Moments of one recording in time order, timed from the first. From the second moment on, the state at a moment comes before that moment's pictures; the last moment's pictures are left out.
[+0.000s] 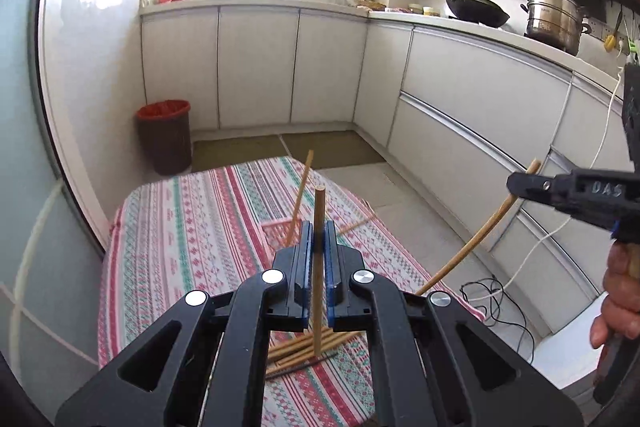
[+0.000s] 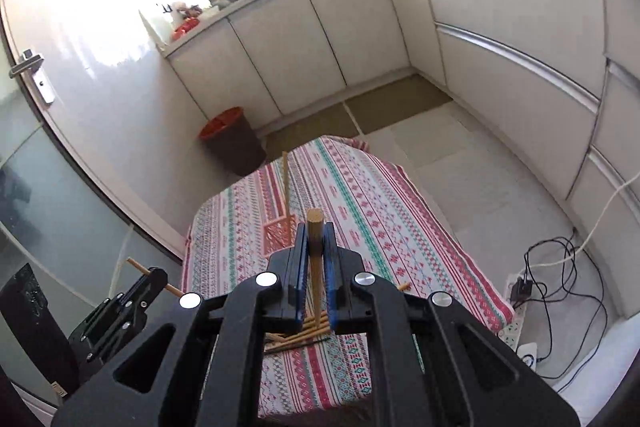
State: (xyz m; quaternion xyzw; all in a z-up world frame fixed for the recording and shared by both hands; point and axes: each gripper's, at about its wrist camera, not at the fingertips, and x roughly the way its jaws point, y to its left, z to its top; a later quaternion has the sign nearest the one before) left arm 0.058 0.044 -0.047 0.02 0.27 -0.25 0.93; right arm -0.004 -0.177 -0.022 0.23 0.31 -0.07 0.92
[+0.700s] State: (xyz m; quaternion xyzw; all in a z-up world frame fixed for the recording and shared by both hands) left arm 0.190 0.018 -0.031 -0.01 0.25 -0.19 0.95; right arm 0.113 -0.175 0.014 0.21 0.25 -0.04 0.94
